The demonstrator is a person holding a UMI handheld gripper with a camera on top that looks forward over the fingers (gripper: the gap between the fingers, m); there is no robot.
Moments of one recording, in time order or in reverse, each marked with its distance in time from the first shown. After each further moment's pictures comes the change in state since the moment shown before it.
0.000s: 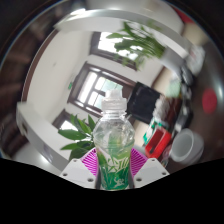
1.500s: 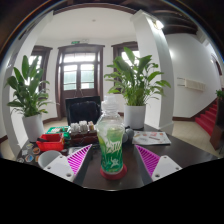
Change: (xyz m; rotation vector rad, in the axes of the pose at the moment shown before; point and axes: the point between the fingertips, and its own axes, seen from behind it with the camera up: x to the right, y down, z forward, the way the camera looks) arm 0.242 -0.170 -0.077 0.059 0.568 -1.025
